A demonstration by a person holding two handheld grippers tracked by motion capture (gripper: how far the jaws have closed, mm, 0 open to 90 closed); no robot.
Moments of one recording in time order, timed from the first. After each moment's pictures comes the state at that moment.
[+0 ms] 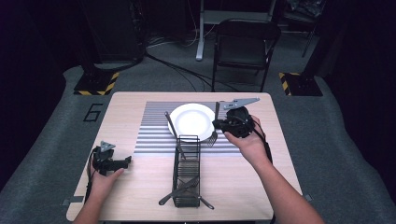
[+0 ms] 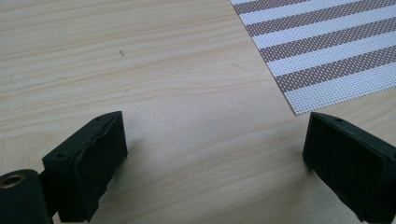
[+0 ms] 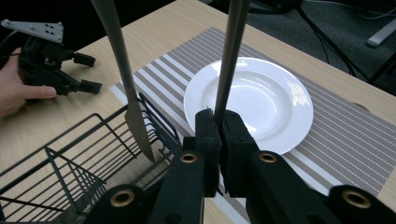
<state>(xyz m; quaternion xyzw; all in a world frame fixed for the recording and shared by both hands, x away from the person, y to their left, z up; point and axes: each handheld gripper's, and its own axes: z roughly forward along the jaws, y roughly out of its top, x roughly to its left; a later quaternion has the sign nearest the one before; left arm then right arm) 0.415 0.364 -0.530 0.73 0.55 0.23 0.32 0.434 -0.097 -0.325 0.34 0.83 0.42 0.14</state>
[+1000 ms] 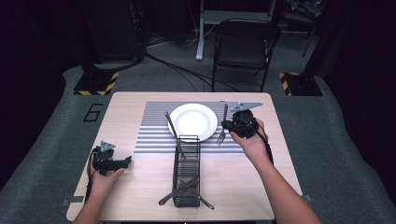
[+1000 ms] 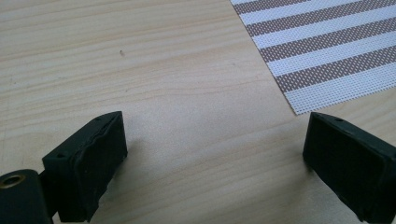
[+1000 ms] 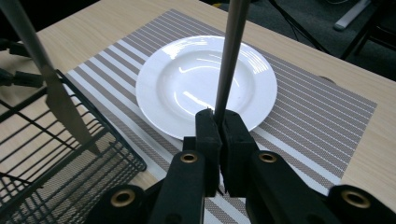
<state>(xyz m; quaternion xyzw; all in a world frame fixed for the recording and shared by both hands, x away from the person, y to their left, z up) 0.415 0.364 -0.530 0.73 0.55 0.23 0.32 0.460 -0.121 -0.366 0.38 0.81 0.40 0.17</state>
